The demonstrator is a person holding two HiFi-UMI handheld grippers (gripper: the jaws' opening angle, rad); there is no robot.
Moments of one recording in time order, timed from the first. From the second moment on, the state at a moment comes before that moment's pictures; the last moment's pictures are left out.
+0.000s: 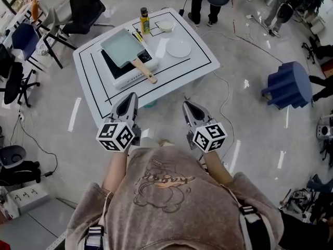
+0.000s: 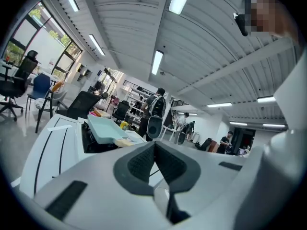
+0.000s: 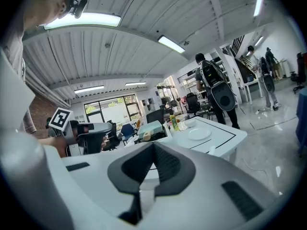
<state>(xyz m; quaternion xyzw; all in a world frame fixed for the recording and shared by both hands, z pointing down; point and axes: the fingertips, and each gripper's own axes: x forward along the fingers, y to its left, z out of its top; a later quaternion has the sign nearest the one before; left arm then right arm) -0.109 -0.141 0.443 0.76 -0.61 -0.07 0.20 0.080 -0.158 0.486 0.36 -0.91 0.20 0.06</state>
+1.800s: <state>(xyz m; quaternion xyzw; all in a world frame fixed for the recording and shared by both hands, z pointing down) -0.124 -0.199 0.455 0.80 -0.49 -0.11 0.32 0.037 -0.186 0.483 0.40 -0.89 0.21 0.05</state>
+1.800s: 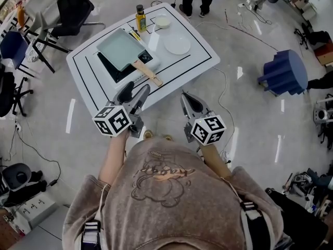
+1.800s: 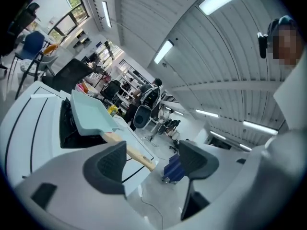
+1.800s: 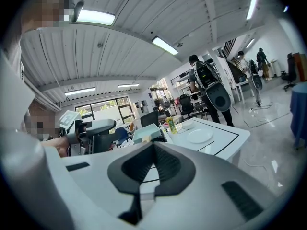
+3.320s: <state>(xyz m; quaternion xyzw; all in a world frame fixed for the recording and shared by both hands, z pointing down) -0.098 -0.305 0.547 0.76 -0.46 -0.10 0.45 0.071 -0.216 0.499 0.46 -0.86 0.23 0.06</state>
